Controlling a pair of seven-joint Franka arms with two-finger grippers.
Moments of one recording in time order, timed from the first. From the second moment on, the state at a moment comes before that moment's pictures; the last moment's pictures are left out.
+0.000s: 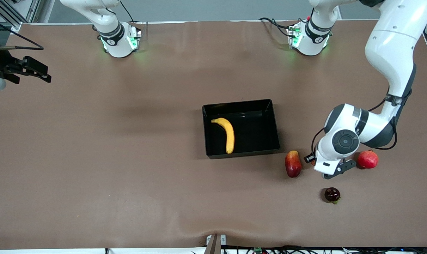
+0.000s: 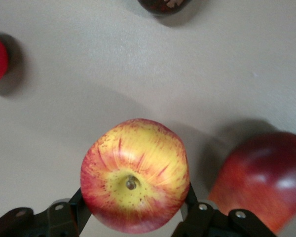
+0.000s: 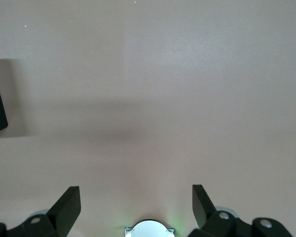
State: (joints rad) left arm 0.21 0.69 -0.48 -1.64 0.51 2.07 -0.92; right arm -0.01 -0.03 0.02 -1.53 0.02 1.39 -0.01
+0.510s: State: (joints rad) left arm 0.23 0.73 -0.48 -1.63 0.53 2.11 -0.92; right arm -0.01 -0.03 0.02 -1.53 0.02 1.39 -0.01
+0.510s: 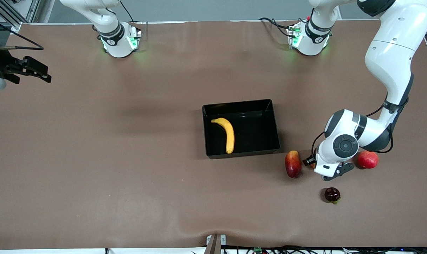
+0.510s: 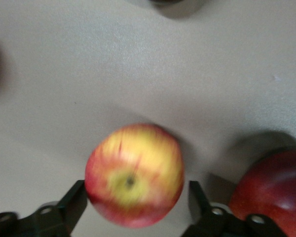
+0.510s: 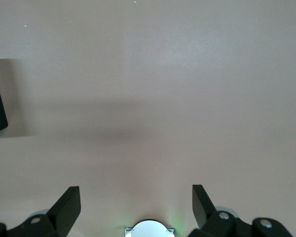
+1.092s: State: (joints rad) left arm 0.23 0.57 -0.62 -1.61 0.50 1.98 -0.94; right arm -0.01 -0.03 0.02 -1.53 0.02 1.39 -0.01
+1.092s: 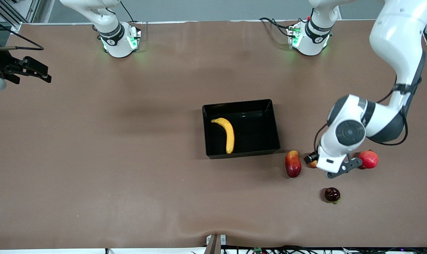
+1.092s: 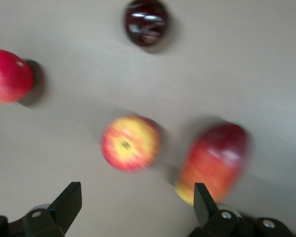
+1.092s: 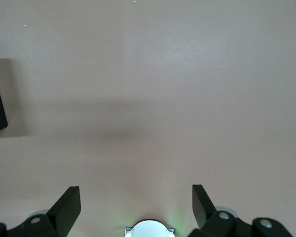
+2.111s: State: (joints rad) left arm -0.20 0.77 -0.65 -1.43 0.44 1.99 -1.18; right arm -0.01 -0.03 0.02 -1.53 0.02 1.39 -0.01
